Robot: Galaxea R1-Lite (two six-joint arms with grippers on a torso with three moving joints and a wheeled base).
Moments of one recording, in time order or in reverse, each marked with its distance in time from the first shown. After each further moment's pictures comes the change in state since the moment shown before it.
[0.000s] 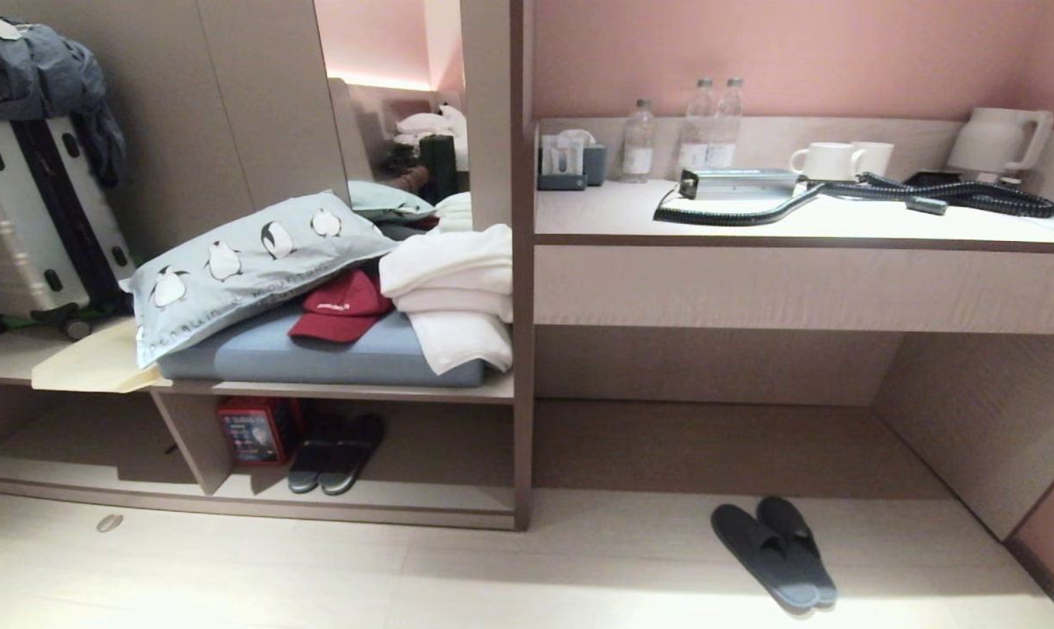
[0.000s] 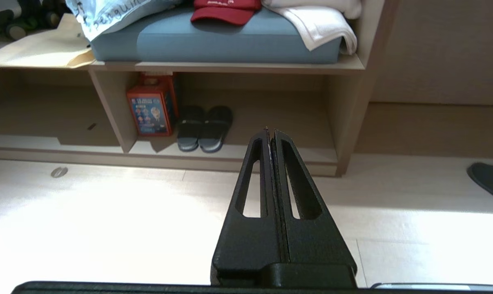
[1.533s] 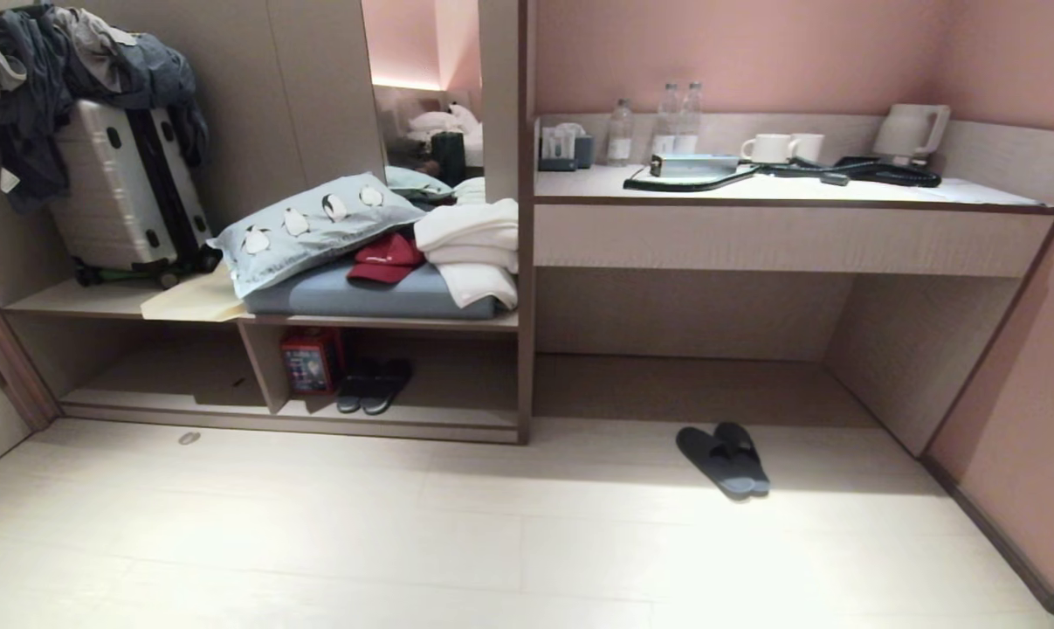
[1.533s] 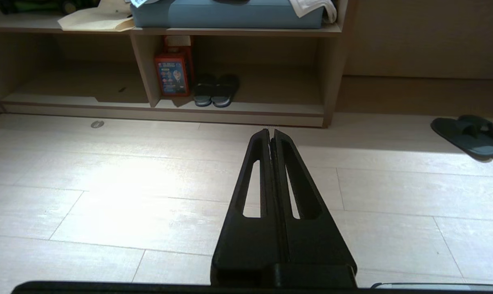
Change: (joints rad) left arm 0.000 0.000 0.000 -0.001 0.000 0.001; right arm 0.000 0.000 0.000 0.000 0.000 0.000
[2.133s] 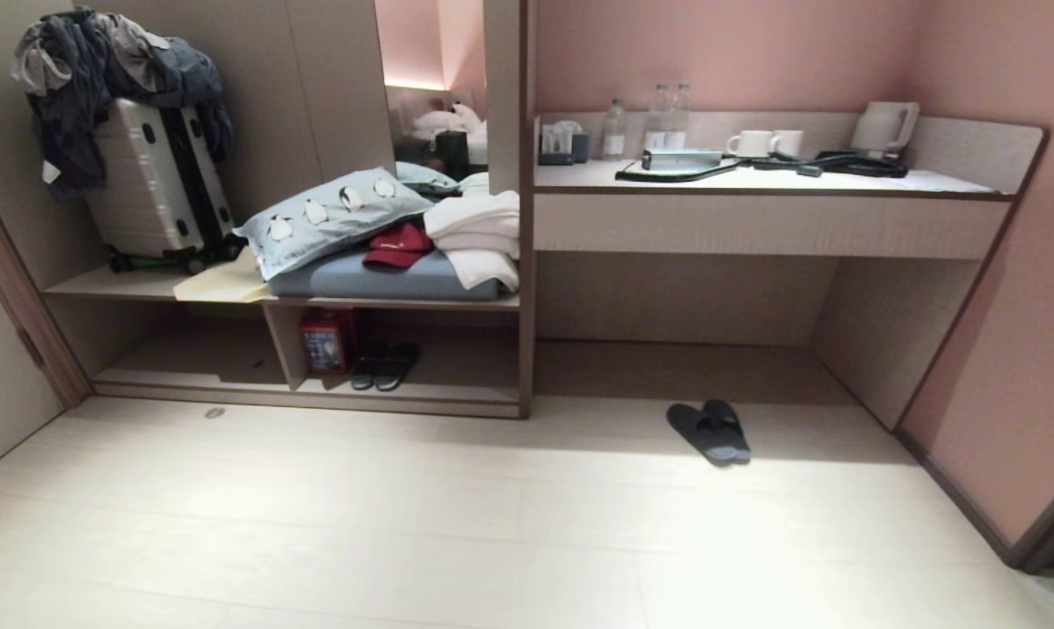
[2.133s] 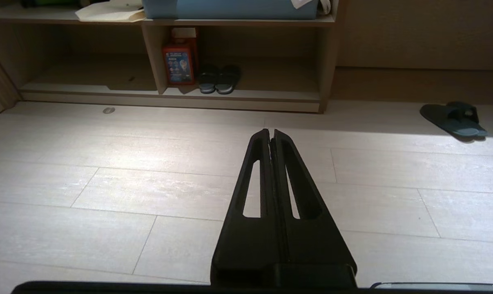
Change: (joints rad) left arm 0.000 0.000 0.000 0.000 0.000 0.000; right arm 0.000 0.000 0.000 0.000 0.000 0.000
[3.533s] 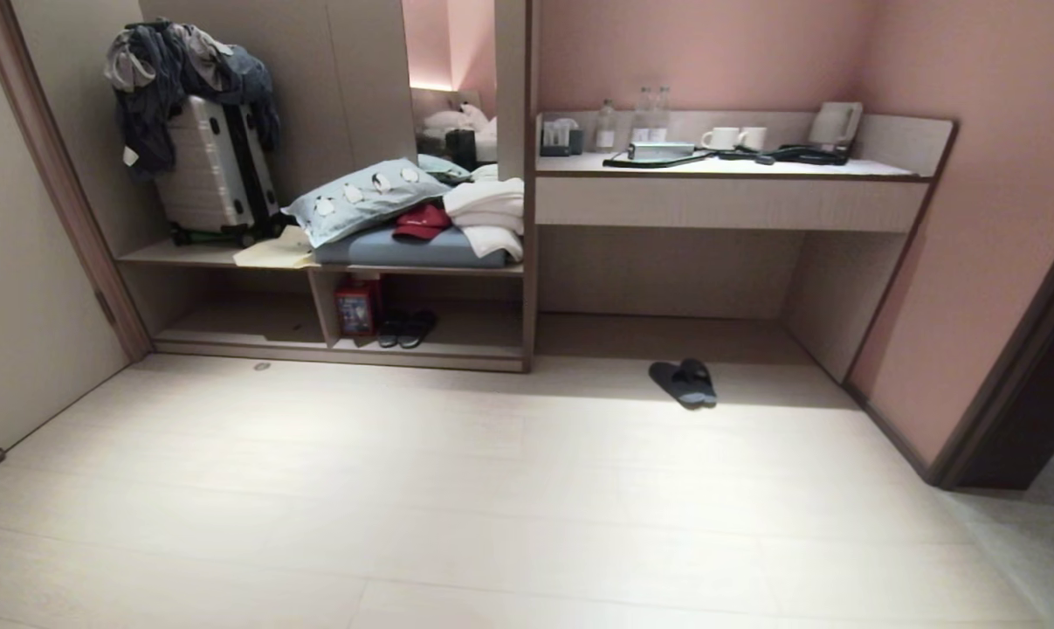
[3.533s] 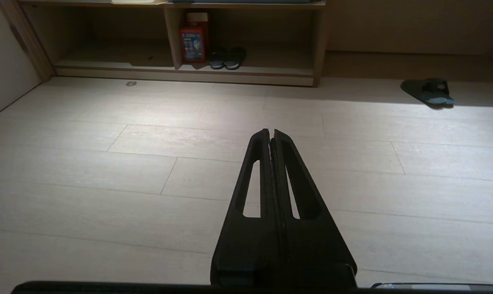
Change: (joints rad) left arm 0.000 0.000 0.000 0.001 0.000 0.000; right arm 0.000 0.000 0.000 0.000 0.000 0.000
